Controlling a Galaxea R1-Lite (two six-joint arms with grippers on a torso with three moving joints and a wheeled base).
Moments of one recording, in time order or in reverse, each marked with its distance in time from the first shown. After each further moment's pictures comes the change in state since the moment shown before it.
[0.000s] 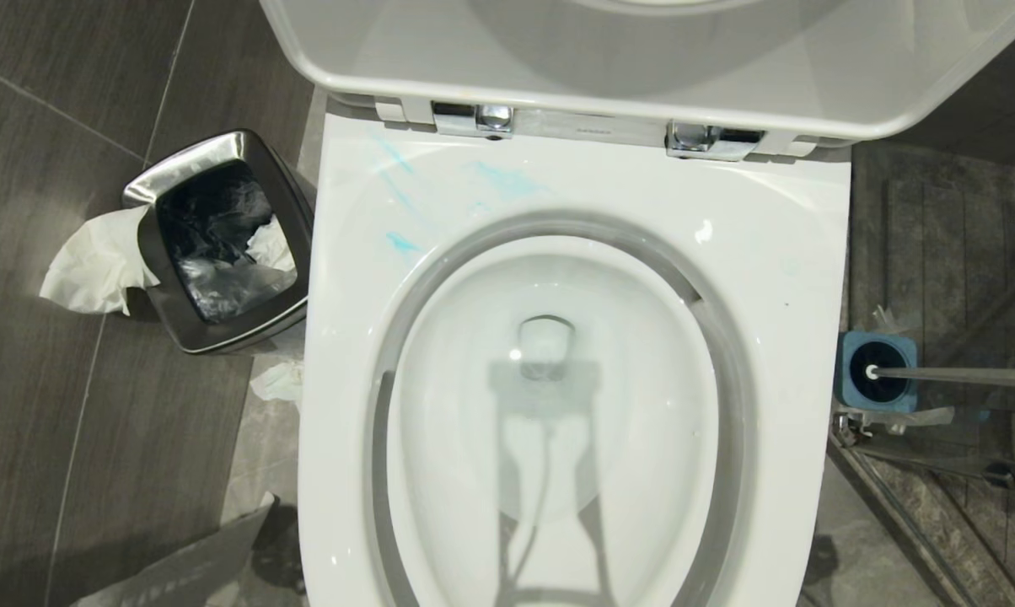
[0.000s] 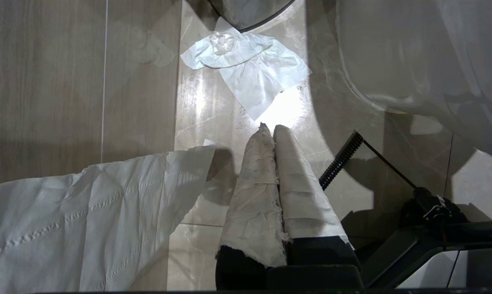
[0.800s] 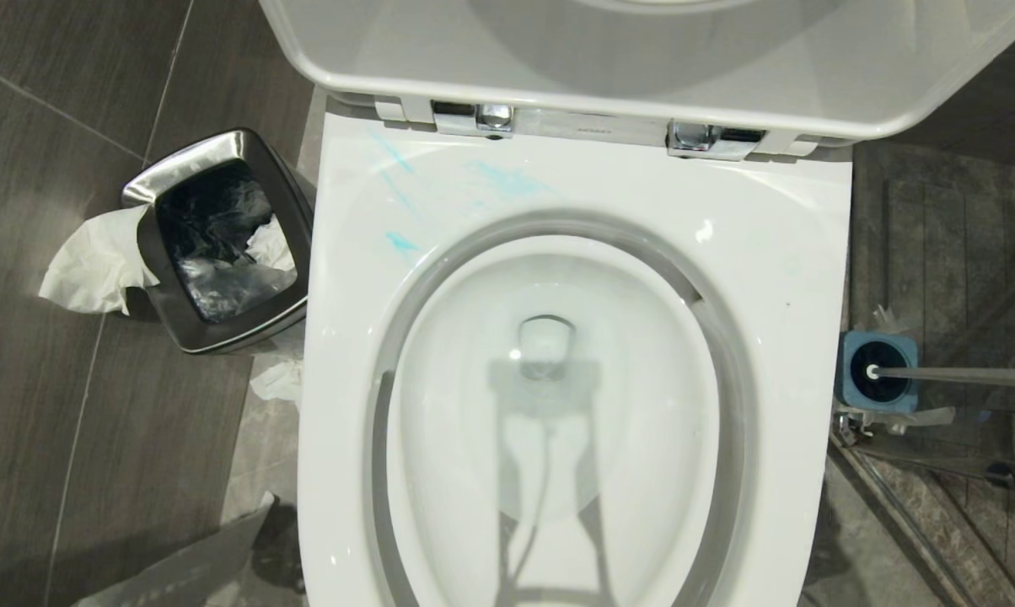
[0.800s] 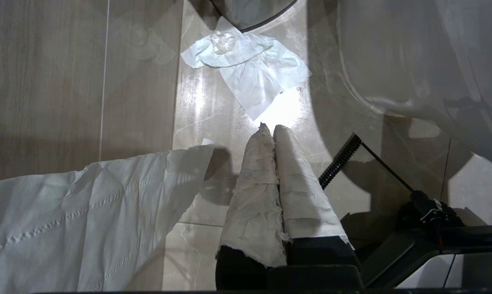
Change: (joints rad) left arm 0.000 0.000 0.000 -0.001 0.007 -0.021; right arm 0.002 0.661 -0.357 0.143 -0.016 0.067
